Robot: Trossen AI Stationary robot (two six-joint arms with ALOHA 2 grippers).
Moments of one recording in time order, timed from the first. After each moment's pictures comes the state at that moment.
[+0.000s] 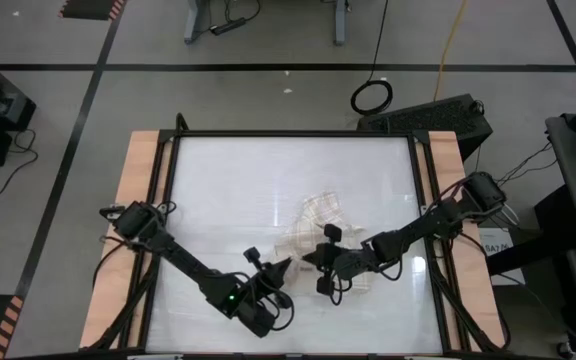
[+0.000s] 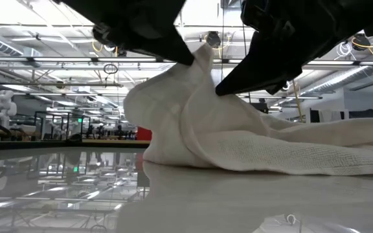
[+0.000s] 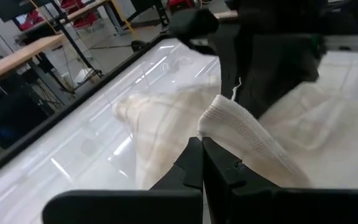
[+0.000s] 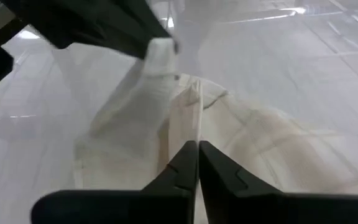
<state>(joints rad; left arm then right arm) -0.62 2.01 1.30 -0.23 -1.18 -0.60 0.43 1.68 0.80 0.28 0.48 0.37</state>
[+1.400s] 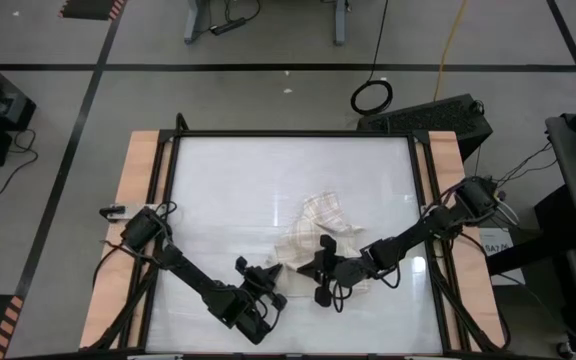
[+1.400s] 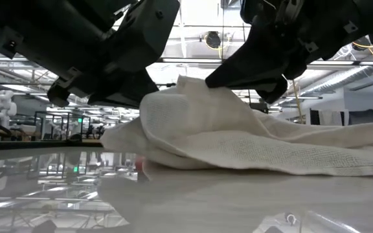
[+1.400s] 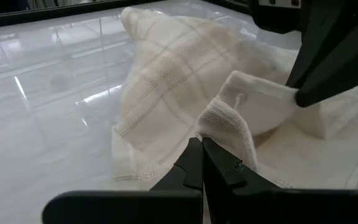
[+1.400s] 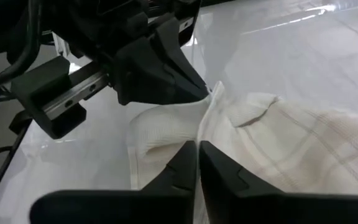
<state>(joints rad) -0.67 2.12 1.30 -0.44 -1.16 -1.35 0.47 1.76 0.80 0.47 0.44 0.48</state>
